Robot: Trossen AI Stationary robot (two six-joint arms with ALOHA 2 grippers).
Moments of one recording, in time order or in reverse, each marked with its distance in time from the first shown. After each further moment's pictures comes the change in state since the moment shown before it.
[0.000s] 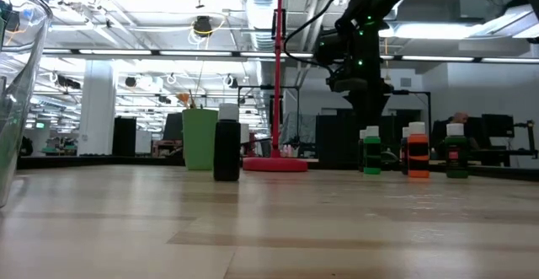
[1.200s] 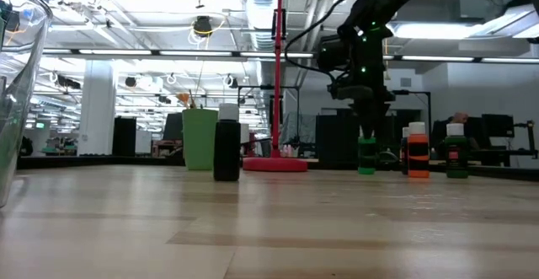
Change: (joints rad) left arm 0.000 0.000 0.000 0.002 -0.017 0.006; right arm 0.026 -0.005 -0.096 0.081 -0.020 -0.015
